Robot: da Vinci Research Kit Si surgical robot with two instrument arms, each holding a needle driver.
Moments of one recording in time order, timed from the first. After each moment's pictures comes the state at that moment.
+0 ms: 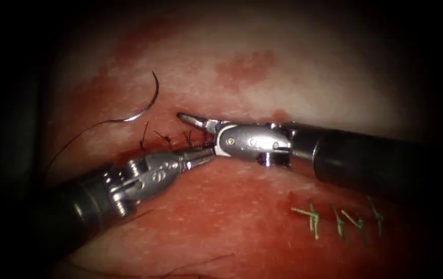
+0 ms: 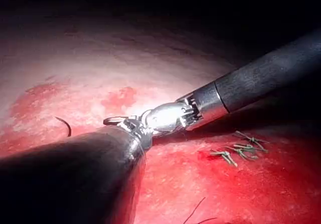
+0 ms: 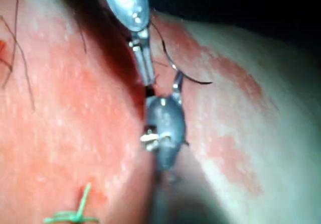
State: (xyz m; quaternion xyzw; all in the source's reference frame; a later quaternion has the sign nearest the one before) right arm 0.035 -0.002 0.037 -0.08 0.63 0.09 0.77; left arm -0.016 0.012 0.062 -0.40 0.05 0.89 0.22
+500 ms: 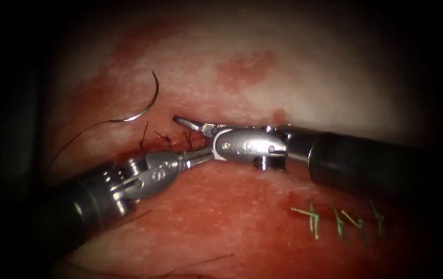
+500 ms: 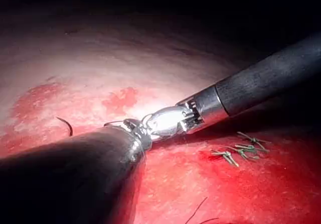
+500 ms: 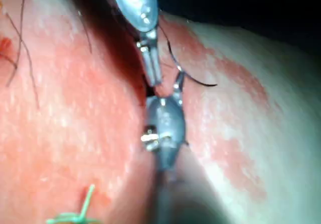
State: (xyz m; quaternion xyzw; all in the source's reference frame) right arm 0.035 -0.003 0.037 -0.08 0.63 0.08 0.77; left arm -0.015 0.012 0.062 -0.41 0.05 0.88 0.22
